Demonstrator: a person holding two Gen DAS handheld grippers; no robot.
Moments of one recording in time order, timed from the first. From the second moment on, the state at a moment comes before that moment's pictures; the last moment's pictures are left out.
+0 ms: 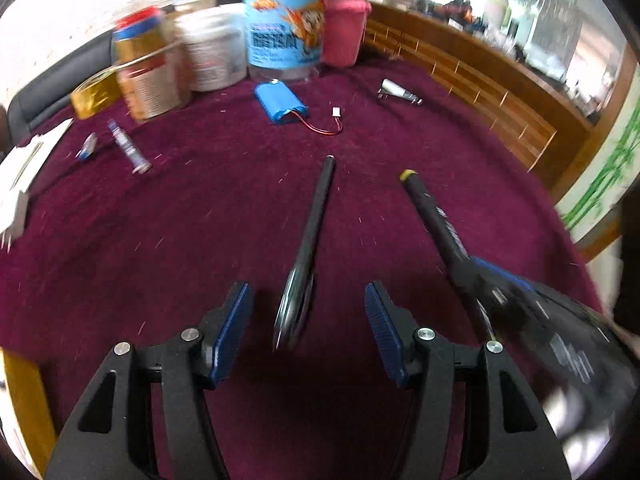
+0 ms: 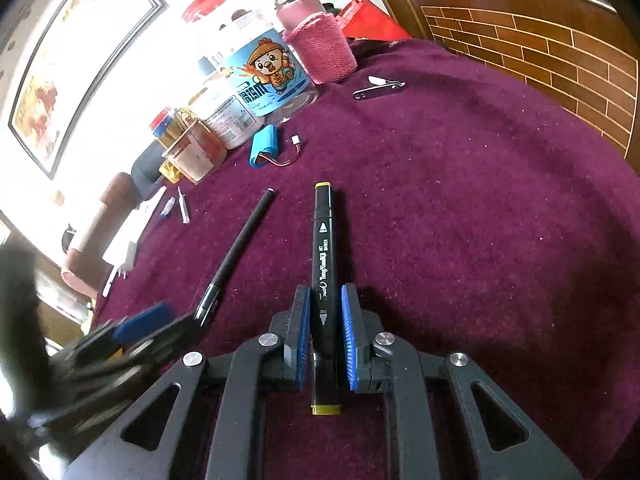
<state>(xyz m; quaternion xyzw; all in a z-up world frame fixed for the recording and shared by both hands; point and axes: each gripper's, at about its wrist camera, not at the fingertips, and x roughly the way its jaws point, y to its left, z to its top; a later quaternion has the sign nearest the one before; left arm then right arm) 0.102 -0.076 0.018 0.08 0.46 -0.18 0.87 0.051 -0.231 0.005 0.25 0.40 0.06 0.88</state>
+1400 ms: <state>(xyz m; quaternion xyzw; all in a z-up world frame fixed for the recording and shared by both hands) -0.109 0.040 0.047 0.05 0.39 -0.14 0.91 0.053 -0.217 0.010 0.19 0.41 0.04 0.89</state>
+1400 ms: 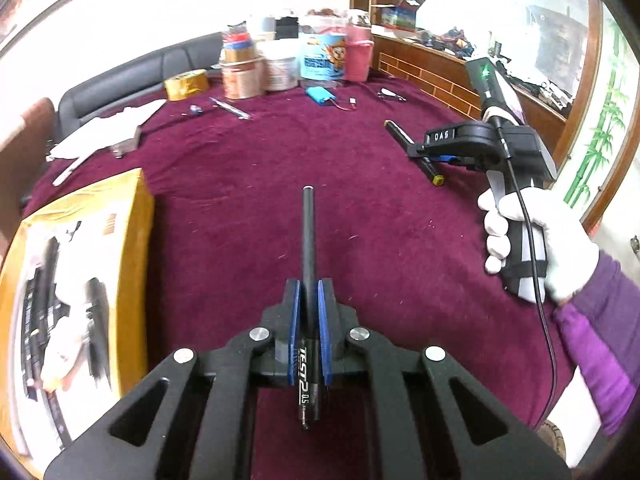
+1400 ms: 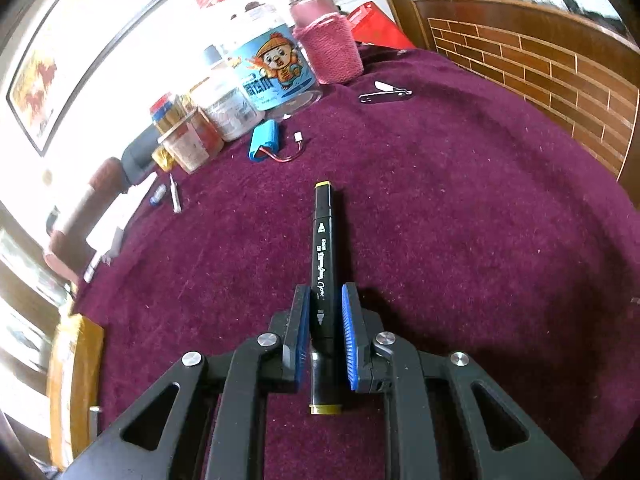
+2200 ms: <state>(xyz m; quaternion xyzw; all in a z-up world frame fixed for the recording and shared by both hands) -0.130 0.080 0.053 0.00 0.38 -0.14 0.91 -0.039 -0.145 0.053 0.12 0.43 0.11 0.89</state>
